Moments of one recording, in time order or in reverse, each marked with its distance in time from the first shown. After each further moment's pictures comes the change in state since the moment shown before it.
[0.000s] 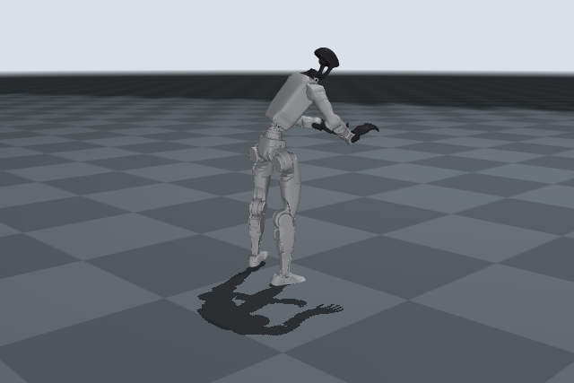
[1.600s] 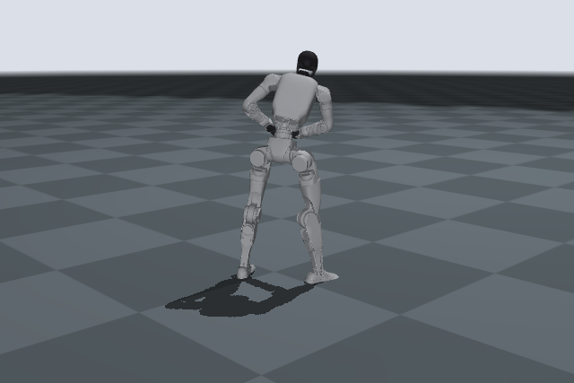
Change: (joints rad) left arm 0.325 0.276 0.296 -0.066 0.067 0.085 -0.086; right arm -0.247 0.508 0.306 0.185 -0.417 -0.231 1.100; waist 0.446 0.008 -0.043; left_leg -0.062 -0.088 -0.461 0.000 -0.057 0.000; right_leg -0.149 -0.213 -0.460 -0.060 0.139 0.000
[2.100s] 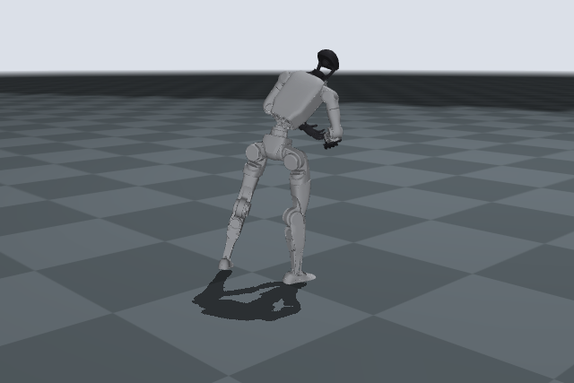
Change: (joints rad) left arm -0.228 -0.224 -0.180 0.096 -0.084 -0.005 0.163; right arm 0.527 -0.218 -0.438 -0.375 2.350 -0.298 -0.439; waist -0.288 0.098 -0.004; left_leg 0.182 0.061 0.230 0.000 0.153 0.000; right_leg 0.089 0.079 0.153 0.033 -0.128 0.000
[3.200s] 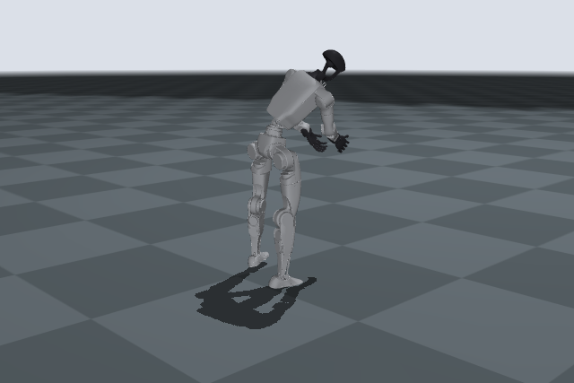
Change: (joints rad) left arm 0.003 -0.176 0.051 0.333 0.024 -0.090 0.124; right arm -0.522 0.407 0.059 0.759 -0.719 0.292 -0.176; waist 0.029 0.092 0.041; left_leg -0.123 -0.099 0.130 0.000 -0.144 0.000; right_leg 0.111 0.010 0.340 0.086 -0.109 0.000
